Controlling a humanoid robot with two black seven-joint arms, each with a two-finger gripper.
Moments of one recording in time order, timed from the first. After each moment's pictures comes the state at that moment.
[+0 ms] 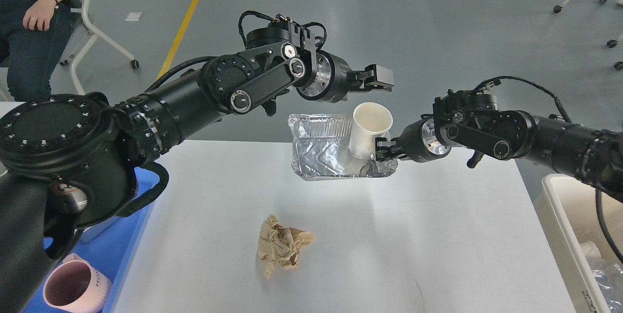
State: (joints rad) left arm -1.49 -0.19 -0.11 -0.53 0.74 -0.53 0.25; right arm 1.30 -0.24 -0.38 0.81 -0.61 0.49 0.02
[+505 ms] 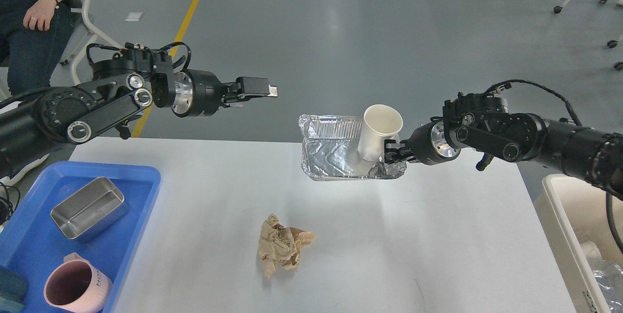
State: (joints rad) left arm -1.24 0.42 -0.12 -0.93 0.93 -0.48 -0.07; right arm 1.29 -0.28 -0.38 0.82 -0.61 0.49 0.02
